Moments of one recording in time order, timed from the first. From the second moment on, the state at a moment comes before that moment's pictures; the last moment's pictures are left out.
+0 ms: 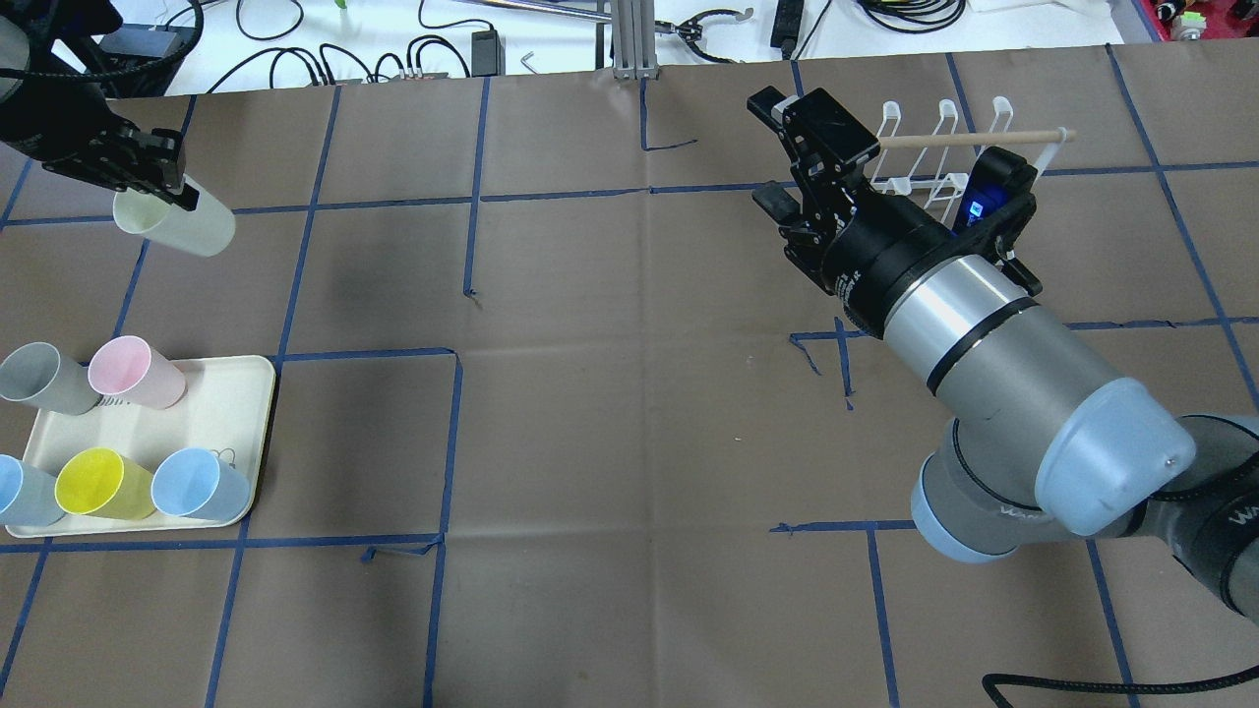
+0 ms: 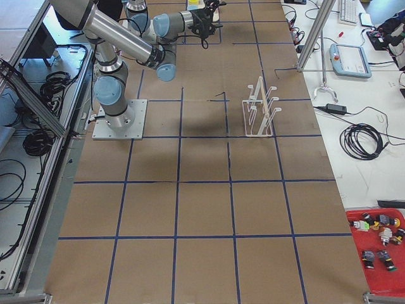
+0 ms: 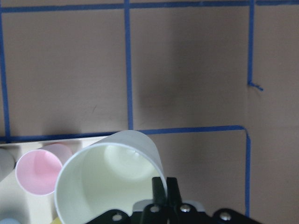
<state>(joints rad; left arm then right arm) -1.19 -1.67 -1.58 -1.33 1.35 0.47 1.60 -1.59 2.33 -3.72 -1.08 1.43</state>
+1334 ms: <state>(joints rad) -1.27 -1.54 -2.01 -0.47 0.60 0.50 1.60 -1.59 2.33 -3.72 -1.08 1.43</state>
